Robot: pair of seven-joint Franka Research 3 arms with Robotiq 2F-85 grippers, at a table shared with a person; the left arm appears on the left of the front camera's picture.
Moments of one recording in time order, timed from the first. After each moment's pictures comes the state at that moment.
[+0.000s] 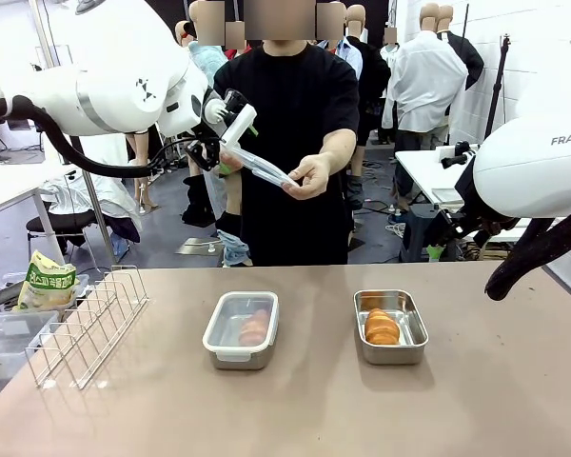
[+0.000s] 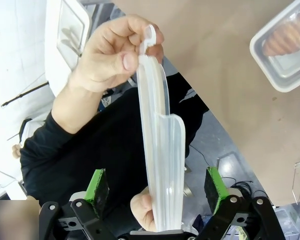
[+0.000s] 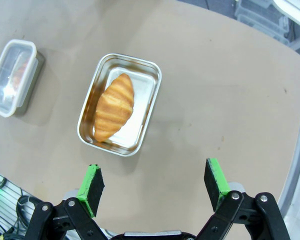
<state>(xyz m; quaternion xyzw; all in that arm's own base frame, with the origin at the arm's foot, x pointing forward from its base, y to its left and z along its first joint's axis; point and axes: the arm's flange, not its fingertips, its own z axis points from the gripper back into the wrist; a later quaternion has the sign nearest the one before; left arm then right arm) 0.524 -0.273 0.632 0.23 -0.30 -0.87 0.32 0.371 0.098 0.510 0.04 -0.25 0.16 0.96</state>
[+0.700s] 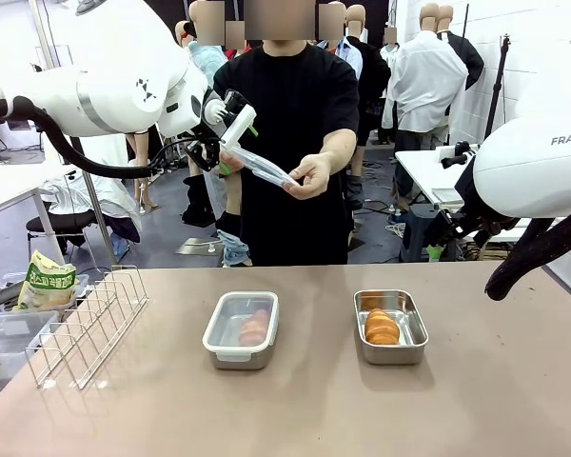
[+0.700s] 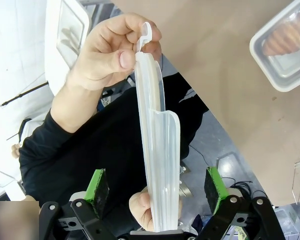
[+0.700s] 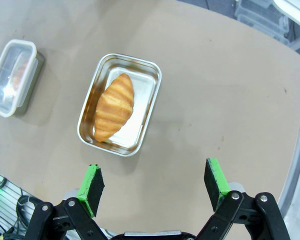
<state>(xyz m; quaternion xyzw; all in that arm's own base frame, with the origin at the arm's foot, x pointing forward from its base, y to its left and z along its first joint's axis) 0.526 -0.270 0.630 0.23 -0.30 -0.87 0.32 0.371 0.098 0.510 0.04 -0.25 0.16 0.96</state>
